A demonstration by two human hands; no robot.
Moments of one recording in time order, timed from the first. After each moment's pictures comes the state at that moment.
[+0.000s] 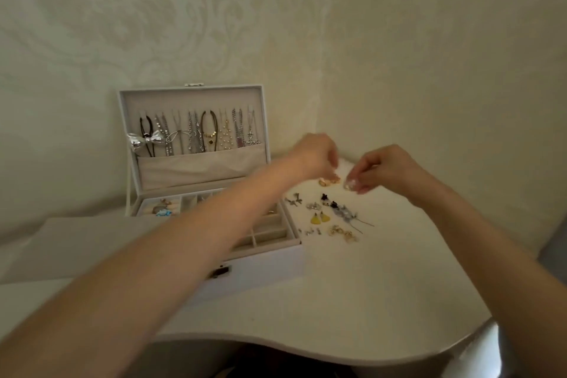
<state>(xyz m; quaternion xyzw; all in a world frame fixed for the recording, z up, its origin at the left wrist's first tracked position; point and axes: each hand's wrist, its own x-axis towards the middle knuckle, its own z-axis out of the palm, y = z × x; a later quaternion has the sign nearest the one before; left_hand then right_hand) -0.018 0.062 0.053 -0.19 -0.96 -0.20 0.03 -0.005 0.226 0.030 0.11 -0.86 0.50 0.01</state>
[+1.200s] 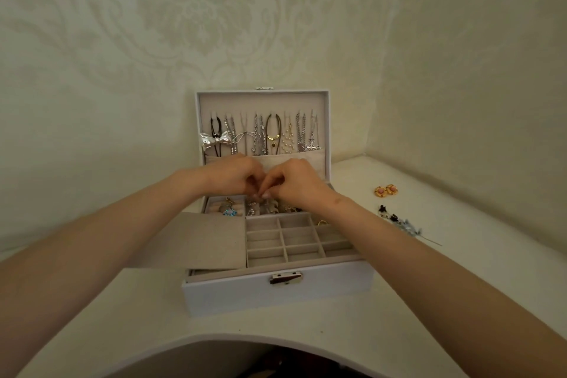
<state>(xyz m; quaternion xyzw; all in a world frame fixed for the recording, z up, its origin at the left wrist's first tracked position) -0.022 -0.160 0.019 -0.22 -0.97 -0.05 0.03 -0.018 0.006 0.009 0.33 -0.89 0.32 0.04</state>
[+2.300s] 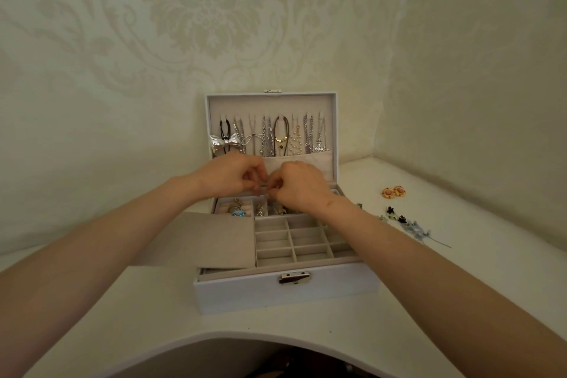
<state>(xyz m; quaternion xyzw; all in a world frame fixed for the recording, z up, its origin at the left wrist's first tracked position) -0.006 -0.174 0.022 -0.17 -0.97 -0.15 0.06 -0.022 -0.007 0.003 0.32 -0.92 0.16 0.14</state>
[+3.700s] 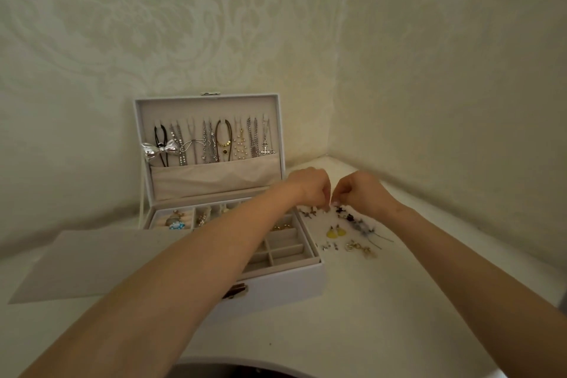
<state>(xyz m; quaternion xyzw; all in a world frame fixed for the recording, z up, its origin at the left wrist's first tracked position) -0.075 0.035 0.000 -0.21 -0.97 -0.07 -0.02 -0.061 0.178 -0.016 0.14 -0.95 0.29 0.05</state>
